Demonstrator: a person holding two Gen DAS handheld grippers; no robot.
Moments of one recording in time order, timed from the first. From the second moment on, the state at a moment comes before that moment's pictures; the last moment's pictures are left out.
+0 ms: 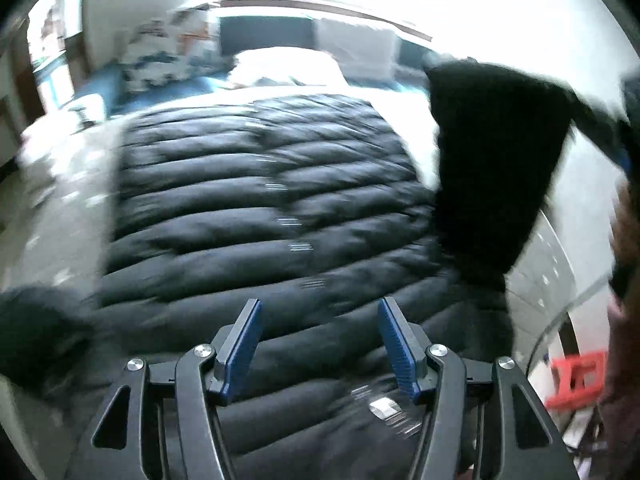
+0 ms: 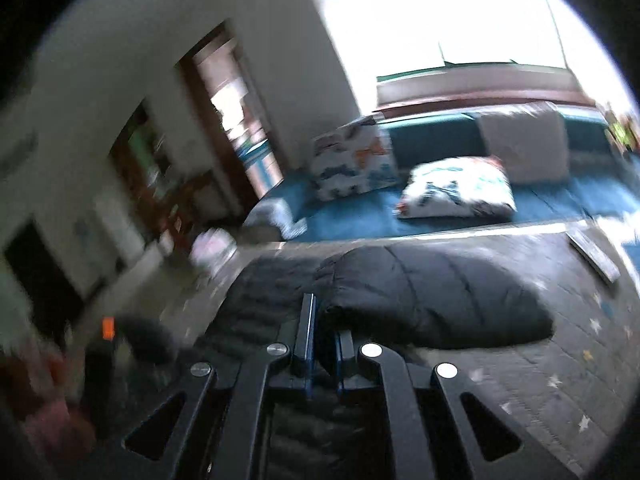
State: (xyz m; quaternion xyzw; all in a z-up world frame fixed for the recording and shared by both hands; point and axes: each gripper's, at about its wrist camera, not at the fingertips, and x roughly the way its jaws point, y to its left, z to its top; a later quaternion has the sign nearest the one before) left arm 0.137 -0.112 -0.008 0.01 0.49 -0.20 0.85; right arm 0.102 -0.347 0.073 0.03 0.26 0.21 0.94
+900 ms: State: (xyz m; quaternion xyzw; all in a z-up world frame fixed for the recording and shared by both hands) left arm 0.095 0.031 0.004 -0.06 0.45 -0.12 0.88; right arm 0.028 -0.219 -0.046 -0.10 0.46 0.31 0.83
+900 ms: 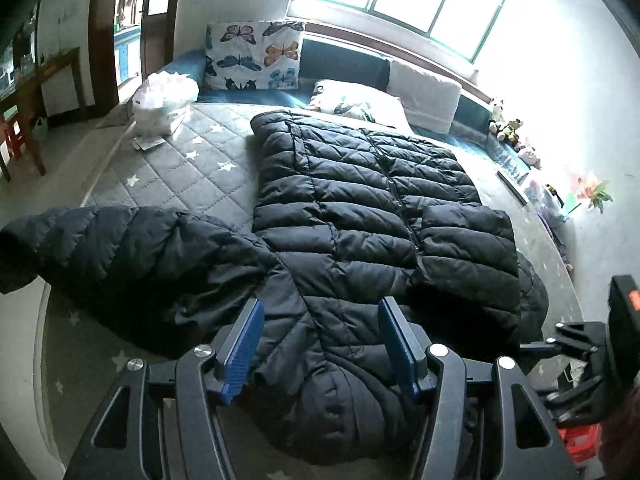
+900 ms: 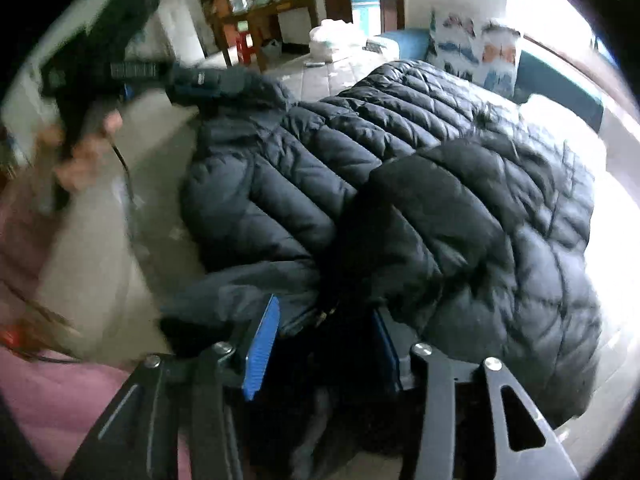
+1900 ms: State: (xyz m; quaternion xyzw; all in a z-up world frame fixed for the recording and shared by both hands) left arm 0.054 0.014 0.019 -0.06 0.44 -0.16 0.88; right arm 0.081 -0.286 -0.026 -0.02 0.43 0.13 0.89
